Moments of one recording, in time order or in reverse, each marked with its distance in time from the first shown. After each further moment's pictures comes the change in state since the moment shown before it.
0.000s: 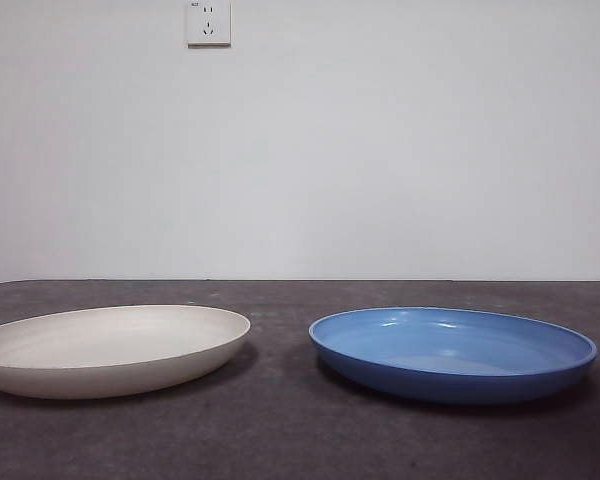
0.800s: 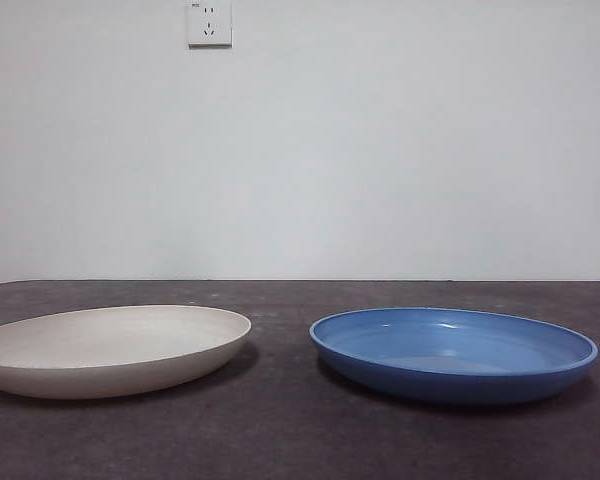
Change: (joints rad) left arm -0.011 0.631 0.754 -0.177 0.241 0.000; right arm 0.006 0.490 0.594 -0.206 -0.247 0.083
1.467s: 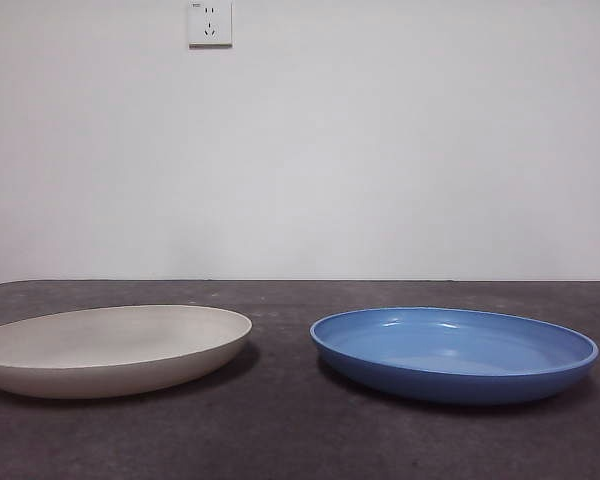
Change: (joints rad) left arm -0.042 0.196 0.192 -0.333 0.466 0.069; right arm 0.120 0.317 0.354 -0.307 -0.404 -0.153
